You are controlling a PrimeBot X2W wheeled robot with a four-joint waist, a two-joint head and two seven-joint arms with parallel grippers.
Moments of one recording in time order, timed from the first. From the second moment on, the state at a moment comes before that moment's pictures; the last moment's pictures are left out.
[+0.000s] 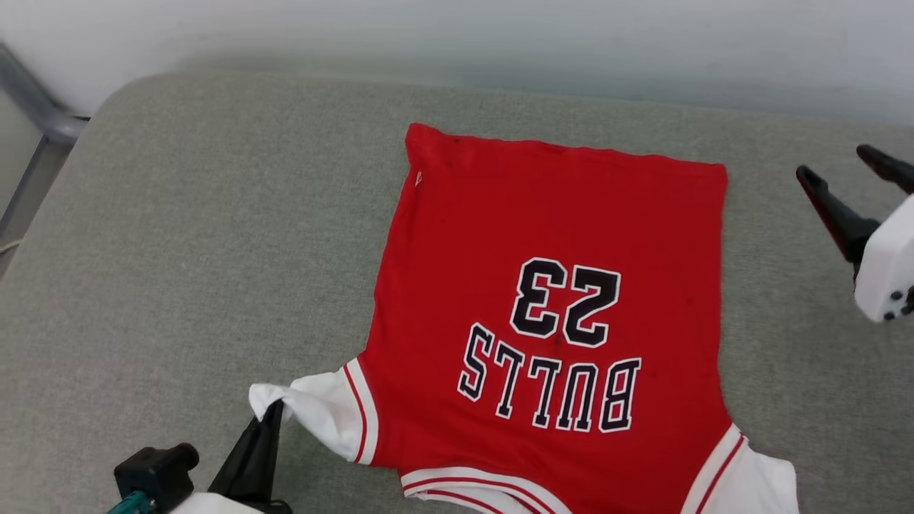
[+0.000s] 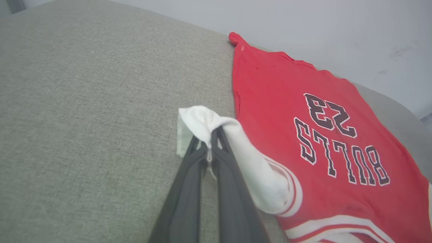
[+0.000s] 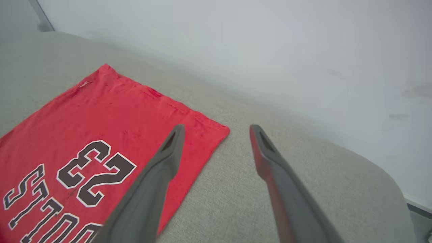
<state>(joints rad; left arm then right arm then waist) 0.09 0.45 -0.36 0.00 -0.76 0.09 -0.26 -0.46 -0.54 0.12 0.00 0.47 0.13 0.50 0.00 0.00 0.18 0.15</state>
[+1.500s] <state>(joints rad) -0.15 0.18 -0.27 0.13 -0.53 -0.11 -0.26 -0.94 -0.63 0.28 0.37 0.47 0.13 1.12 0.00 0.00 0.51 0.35</state>
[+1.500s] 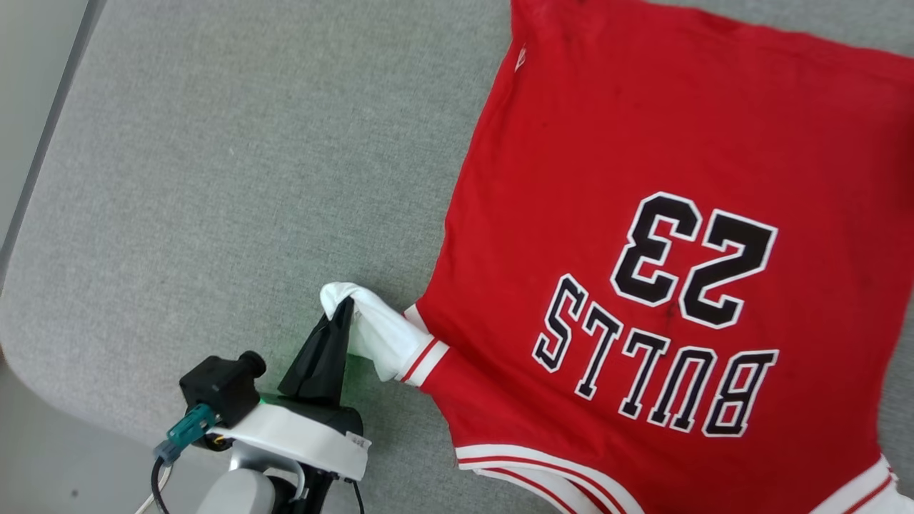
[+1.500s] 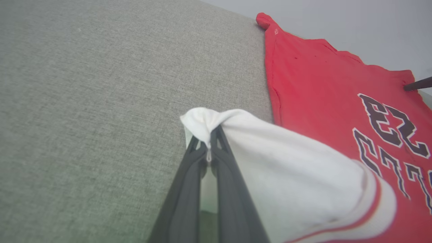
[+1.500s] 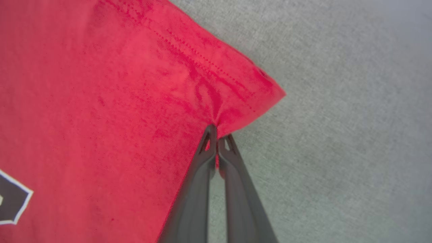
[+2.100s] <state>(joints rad) 0.02 0.23 -0.19 0.12 -0.54 -0.07 -0.25 -0.48 -0.77 0.29 0.10 0.71 0.13 0.82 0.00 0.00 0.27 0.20</state>
